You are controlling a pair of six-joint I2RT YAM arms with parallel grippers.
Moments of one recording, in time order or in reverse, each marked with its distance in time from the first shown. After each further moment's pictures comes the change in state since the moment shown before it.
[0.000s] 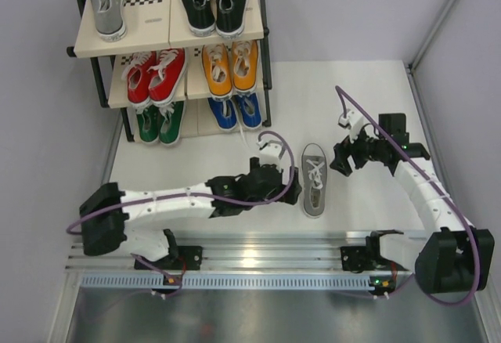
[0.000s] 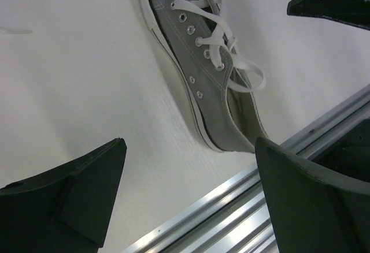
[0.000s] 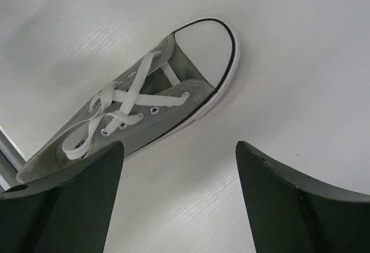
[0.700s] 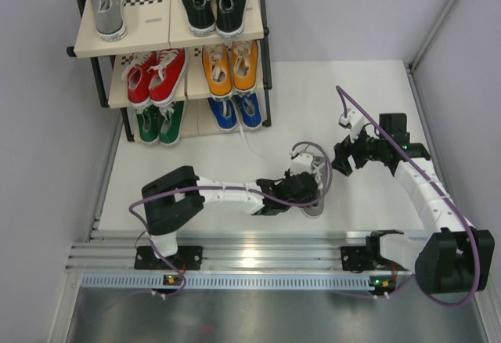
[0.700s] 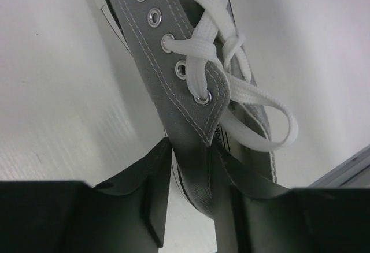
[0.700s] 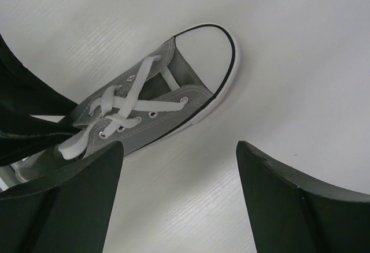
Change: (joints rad) left arm -0.037 0.515 0.213 0.162 -0.015 -0.063; right arm -0.006 -0.006 0.000 0.005 0.000 0.000
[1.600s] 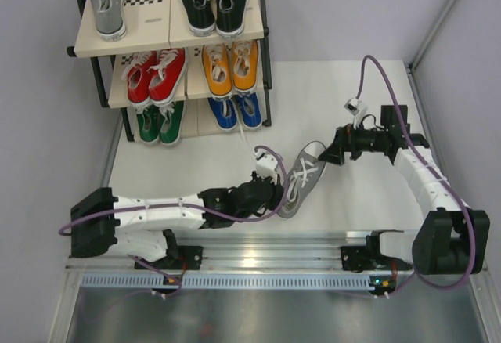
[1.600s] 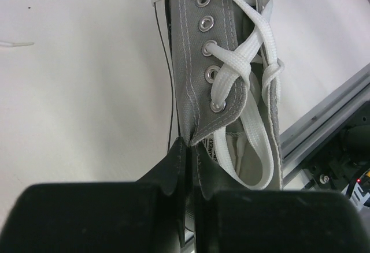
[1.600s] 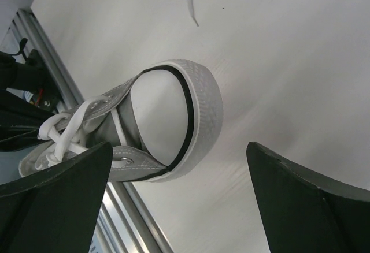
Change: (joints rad) left arm -0.040 -0.526 -0.325 0.035 -0.052 0.149; right arm -0.039 0.116 0.061 0.050 -0.295 0.352
